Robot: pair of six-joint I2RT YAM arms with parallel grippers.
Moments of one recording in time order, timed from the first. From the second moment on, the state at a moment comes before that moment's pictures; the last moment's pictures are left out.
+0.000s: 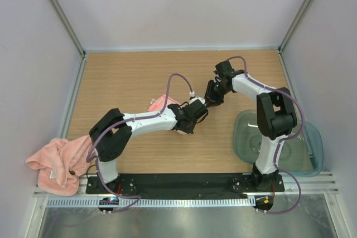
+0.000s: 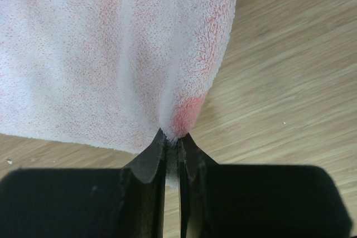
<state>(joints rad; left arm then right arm) -1.02 1.85 1.29 -0.56 -0.33 -0.47 0.31 1.91 1.34 -0.61 -0.37 0.58</state>
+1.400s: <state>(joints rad) -0.60 1.89 1.16 -0.46 0.41 -0.78 0.35 1.73 1.06 -0.29 -0.76 0.56</state>
